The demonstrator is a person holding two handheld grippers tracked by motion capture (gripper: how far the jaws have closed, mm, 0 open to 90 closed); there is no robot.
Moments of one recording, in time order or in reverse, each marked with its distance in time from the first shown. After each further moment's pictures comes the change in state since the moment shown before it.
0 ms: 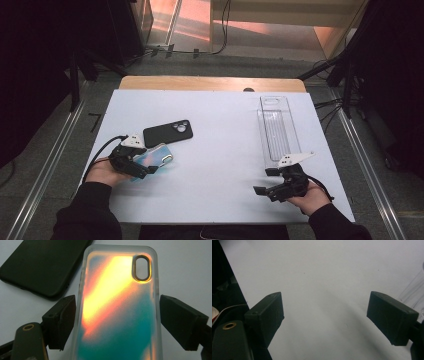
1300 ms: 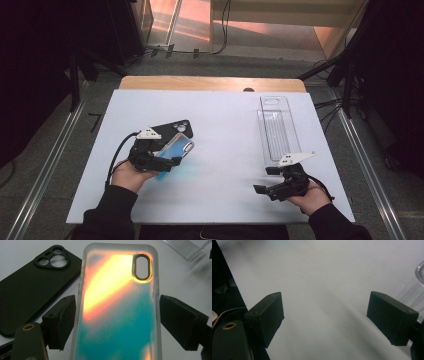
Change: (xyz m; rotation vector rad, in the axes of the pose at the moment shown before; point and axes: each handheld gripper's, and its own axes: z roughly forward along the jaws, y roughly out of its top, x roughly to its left) left arm -0.058 0.054 0.001 -0.165 0.025 -0.220; right arm 0.001 0.002 -0.002 -0.022 -0.012 -0.001
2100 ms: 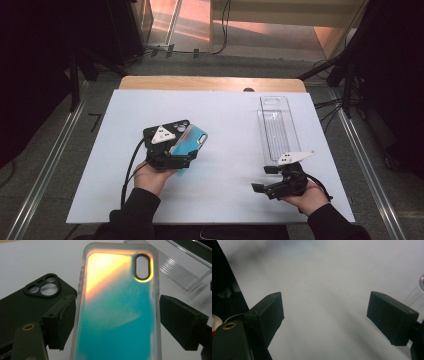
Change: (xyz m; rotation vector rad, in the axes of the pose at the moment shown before) left arm -0.031 0.008 0.027 -0.190 0.064 -0.024; right arm 0.004 0.006 0.000 -0.021 0.011 0.019
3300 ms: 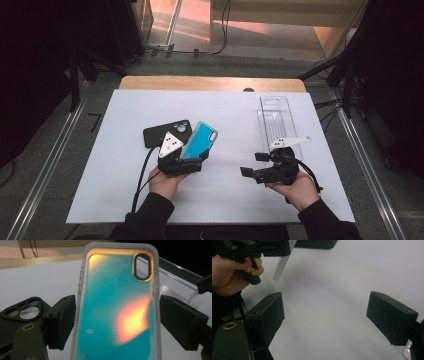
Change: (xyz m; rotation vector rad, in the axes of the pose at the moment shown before) left arm -0.024 -0.015 0.016 -0.218 -0.008 0.010; right arm 0.019 0.048 -0.001 -0.085 -0.010 0.082
